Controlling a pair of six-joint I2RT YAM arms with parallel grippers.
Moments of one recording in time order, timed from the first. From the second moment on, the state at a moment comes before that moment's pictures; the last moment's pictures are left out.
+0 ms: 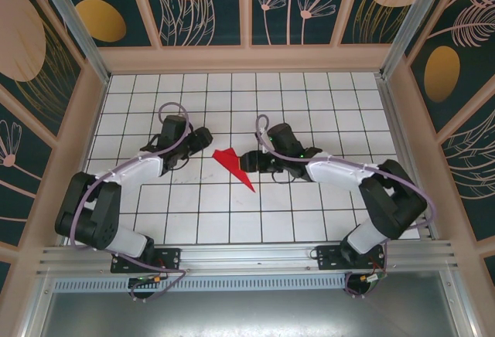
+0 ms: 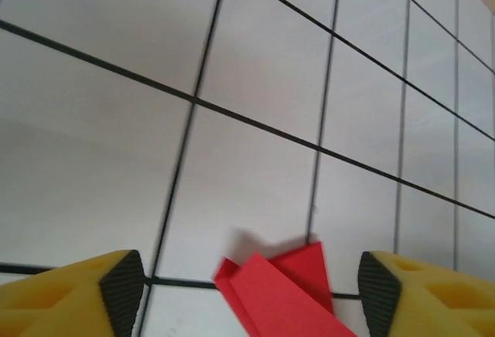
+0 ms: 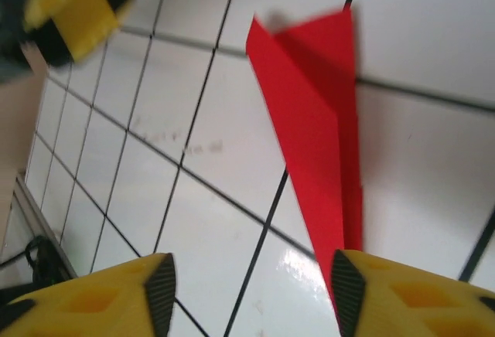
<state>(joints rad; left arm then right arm) -0.37 1.48 0.76 -0.04 0.08 -0.79 0.70 1.54 0.83 -0.03 -0.38 0.62</state>
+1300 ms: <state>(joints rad) -0.77 1.75 1.08 -0.45 -0.24 -1.01 0.56 1.51 0.72 -0.04 -0.13 0.79</state>
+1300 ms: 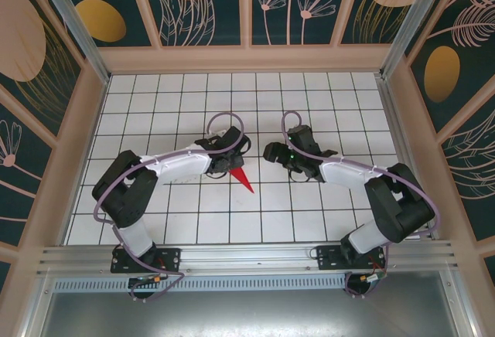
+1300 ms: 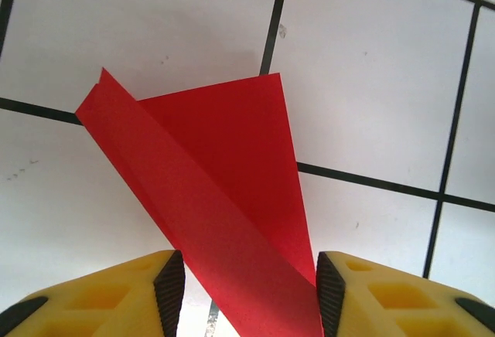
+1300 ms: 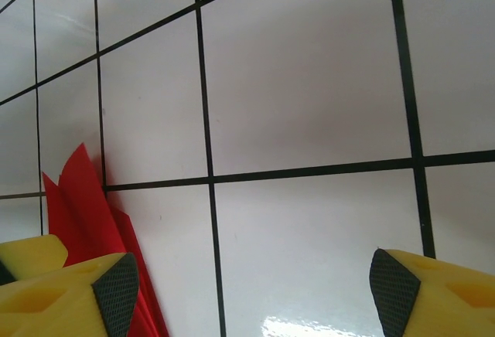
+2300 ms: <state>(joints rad) -0.77 1.66 0.93 -0.34 -0.11 -1.06 0.56 1.53 0.73 -0.04 -0.13 0.79</state>
